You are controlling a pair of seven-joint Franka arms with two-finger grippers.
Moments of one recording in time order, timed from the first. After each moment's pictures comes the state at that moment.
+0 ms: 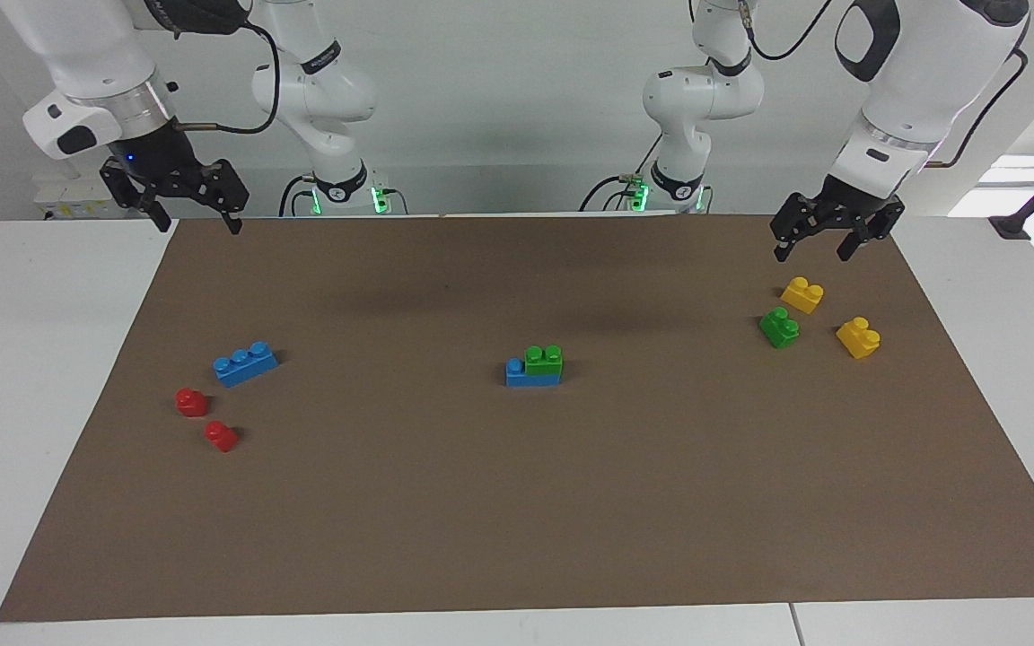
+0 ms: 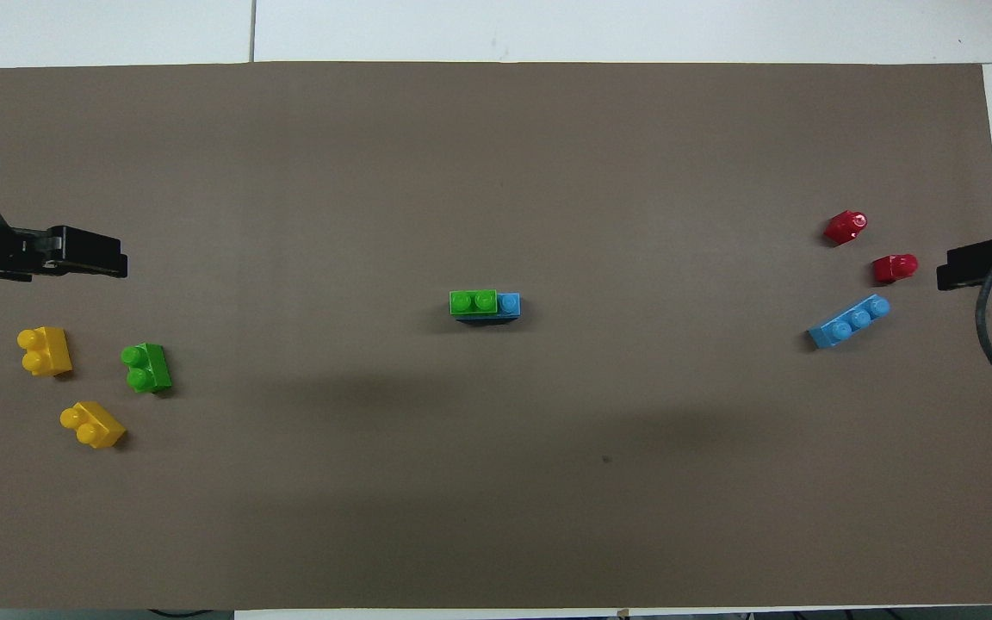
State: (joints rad) left arm 0.01 -0.05 -0.09 -1.69 -0.04 1.68 -0.03; right arm -0.14 -0.08 0.09 -1.64 0.00 1.55 0.02
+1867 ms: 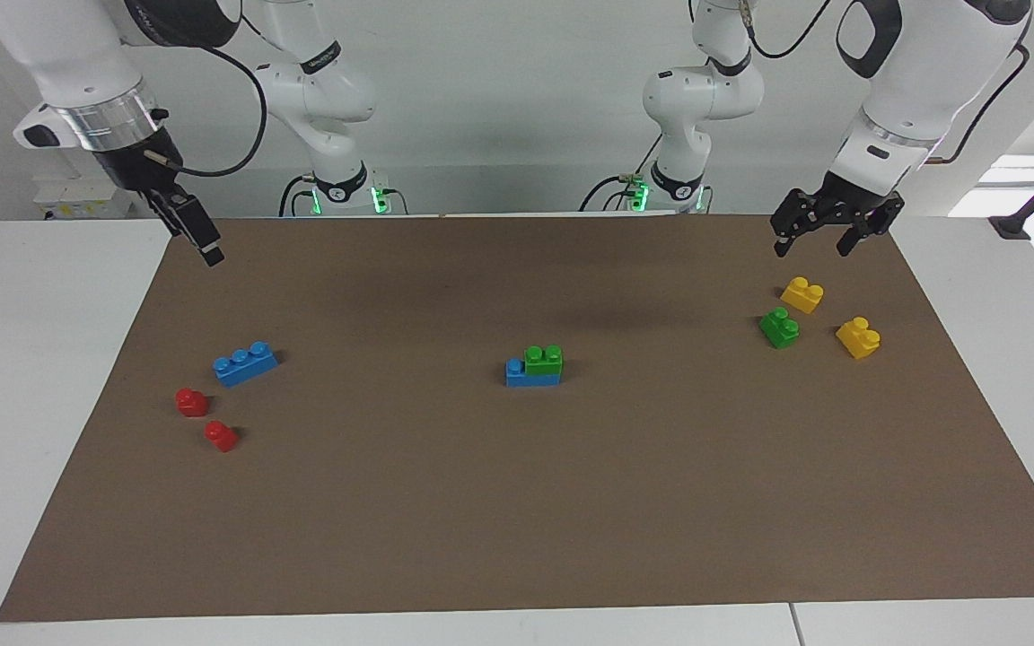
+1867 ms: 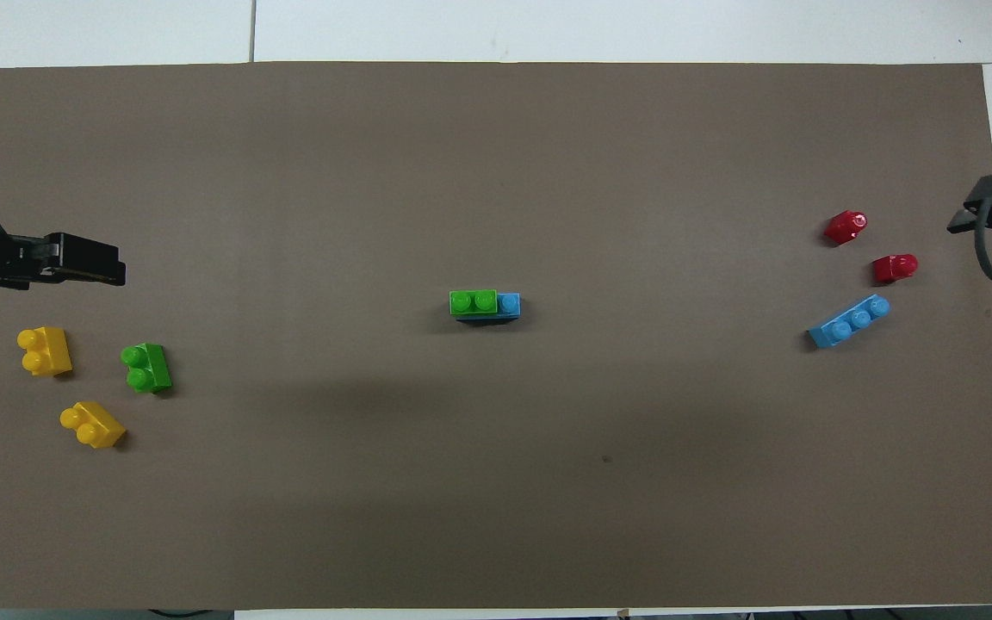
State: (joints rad) left arm 0.01 -0.06 -0.08 -1.69 -0.04 1.65 -0.03; right arm -0.17 -0.09 0.09 -1.70 0.10 1.68 0.77
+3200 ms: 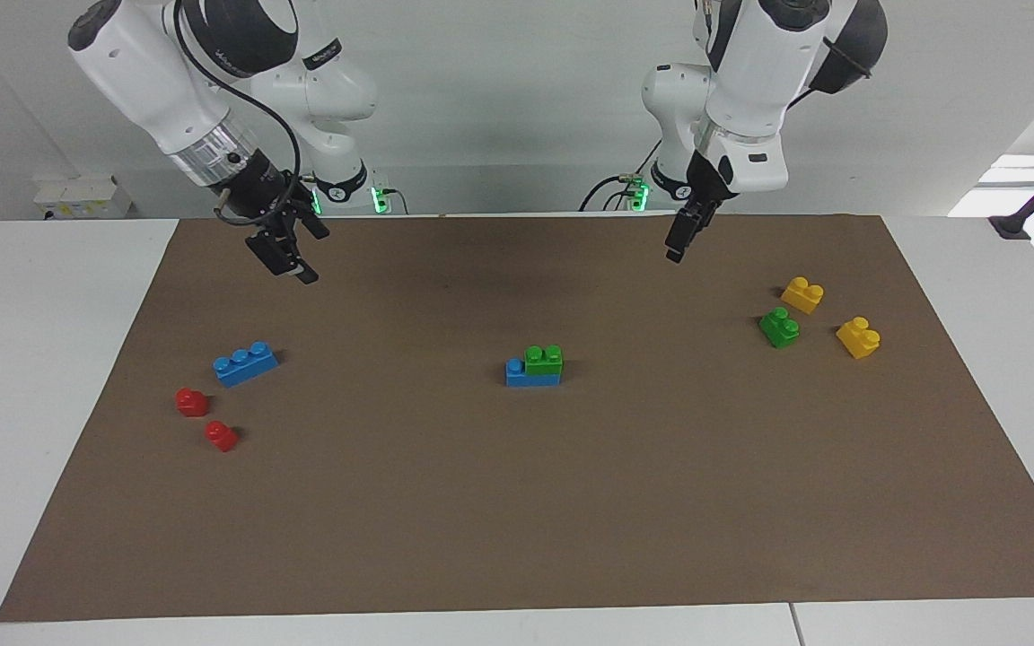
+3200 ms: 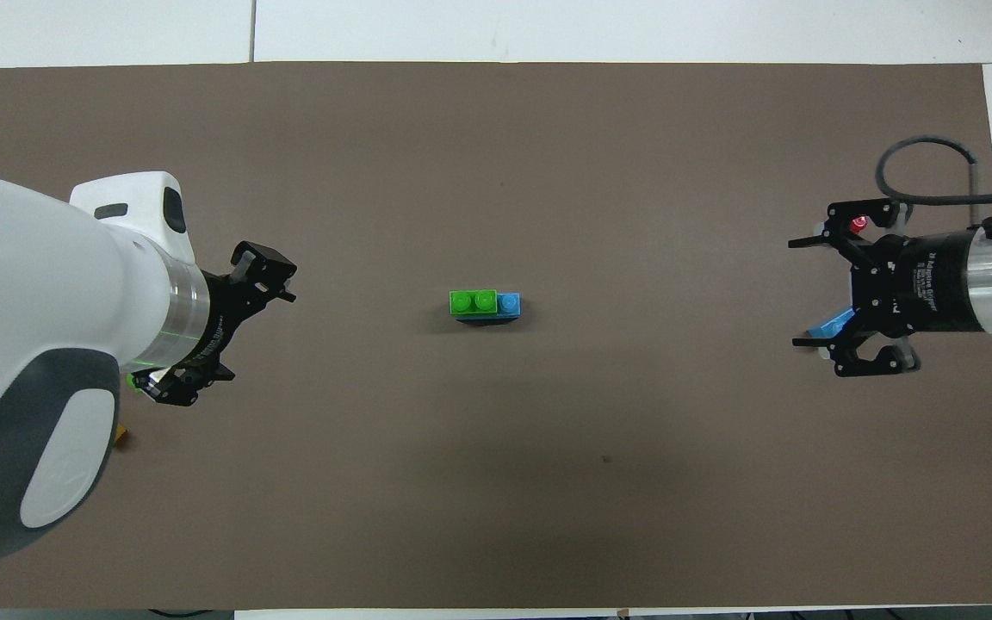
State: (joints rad) left arm -0.29 -0.13 -0.11 -1.83 -0.05 1.72 -1.26; right arm -0.05 -0.17 0.10 -1.98 0.46 1.89 1.45
